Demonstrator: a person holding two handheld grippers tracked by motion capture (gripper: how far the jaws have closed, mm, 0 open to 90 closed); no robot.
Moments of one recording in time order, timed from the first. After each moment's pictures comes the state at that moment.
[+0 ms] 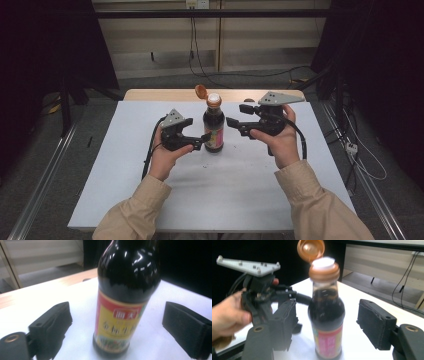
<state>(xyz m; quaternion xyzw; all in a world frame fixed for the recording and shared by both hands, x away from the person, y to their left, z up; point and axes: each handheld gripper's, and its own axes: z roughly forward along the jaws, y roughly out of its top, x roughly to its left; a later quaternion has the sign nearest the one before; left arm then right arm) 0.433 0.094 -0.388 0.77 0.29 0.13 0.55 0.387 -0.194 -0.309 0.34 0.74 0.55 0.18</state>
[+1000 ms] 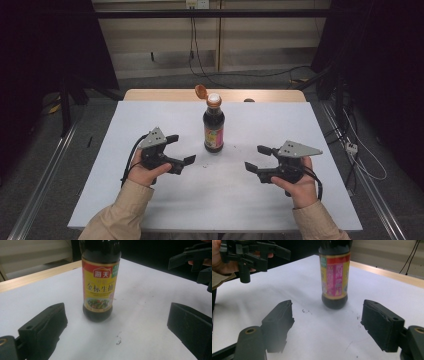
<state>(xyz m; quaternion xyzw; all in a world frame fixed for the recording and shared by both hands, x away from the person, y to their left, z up) 0.384 0.143 -0.397 0.79 0.25 0.11 0.55 0.313 -0.239 -0.399 0.34 0.75 0.54 0.17</state>
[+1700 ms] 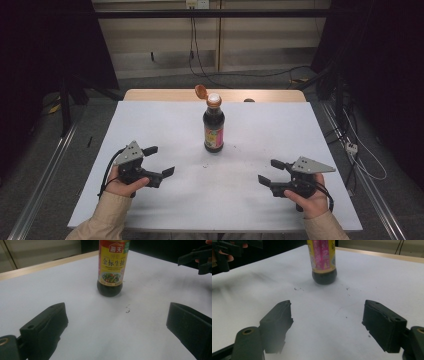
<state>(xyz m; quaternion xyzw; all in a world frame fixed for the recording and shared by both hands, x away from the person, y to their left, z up) 0.358 0.197 -0.412 0.79 0.27 0.13 0.54 0.286 -0.273 -0.434 0.38 0.74 0.53 0.17</state>
